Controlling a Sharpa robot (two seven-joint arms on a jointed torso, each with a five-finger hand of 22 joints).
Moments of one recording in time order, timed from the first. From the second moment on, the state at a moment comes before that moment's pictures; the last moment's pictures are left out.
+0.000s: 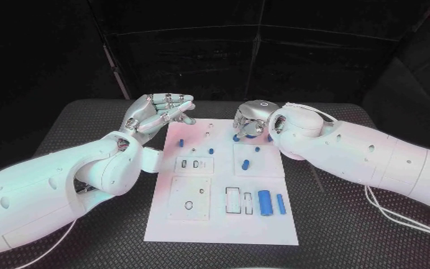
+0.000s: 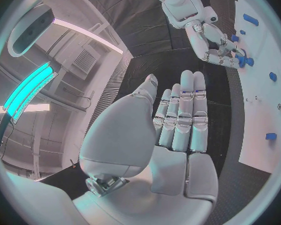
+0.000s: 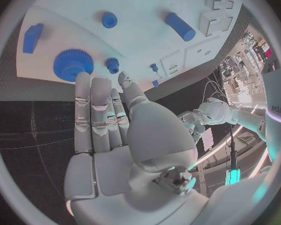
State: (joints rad) left arm 1.09 -0.91 0.07 1.68 -0.14 -0.34 0.49; left_hand 1.45 -0.06 0.08 0.19 0.05 0.97 0.19 0.14 0.07 1.11 0.12 0.14 0.07 1.24 0.07 0.34 0.35 0.17 1.07 0.17 0.43 0.20; right arm 1.11 -0.66 0.14 1.37 -1.74 -0.11 -0.18; right_hand 1.34 0.11 -0.08 -0.29 0.25 1.03 0.14 0.07 0.06 1.18 0.08 0.06 0.06 1.47 -0.01 0.86 0.64 0.16 1.03 0.09 0.94 0.48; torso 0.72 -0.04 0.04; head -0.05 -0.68
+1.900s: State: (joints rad) left arm 1.09 -0.92 0.07 1.68 -0.14 -0.31 0.47; left_hand 1.44 -0.05 0.08 0.18 0.05 0.97 0.20 0.13 0.07 1.11 0.13 0.13 0.07 1.23 0.07 0.32 0.36 0.17 1.06 0.17 0.43 0.20; right arm 1.11 -0.62 0.14 1.34 -1.77 -0.11 -0.15; right_hand 1.39 0.06 0.29 -0.29 0.20 1.12 0.15 0.07 0.07 1.24 0.09 0.06 0.06 1.46 -0.01 1.26 1.03 0.16 1.11 0.09 1.24 0.83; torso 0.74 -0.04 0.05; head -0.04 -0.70
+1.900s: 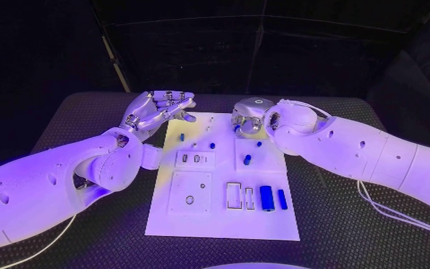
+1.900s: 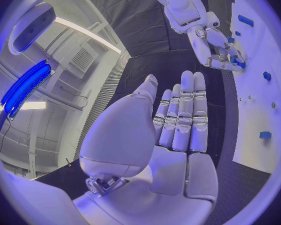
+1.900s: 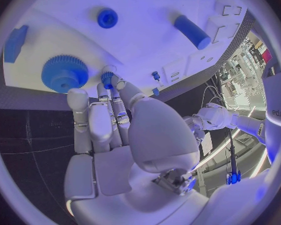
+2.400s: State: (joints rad) left arm 1.09 -0.92 0.07 1.68 -0.14 -0.31 0.47; left_hand 1.44 -0.05 0.07 0.18 0.05 0.97 0.20 0.13 0.07 1.11 0.13 0.12 0.07 1.23 0.07 0.32 0.36 0.17 1.06 0.17 0.43 0.20; right arm 1.11 -0.58 0.14 1.31 -1.77 -0.28 -0.13; right_hand 1.36 0.01 0.44 -0.29 0.20 1.12 0.16 0.07 0.07 1.24 0.10 0.06 0.06 1.46 -0.01 1.28 1.02 0.15 1.10 0.10 1.28 0.86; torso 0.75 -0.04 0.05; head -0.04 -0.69
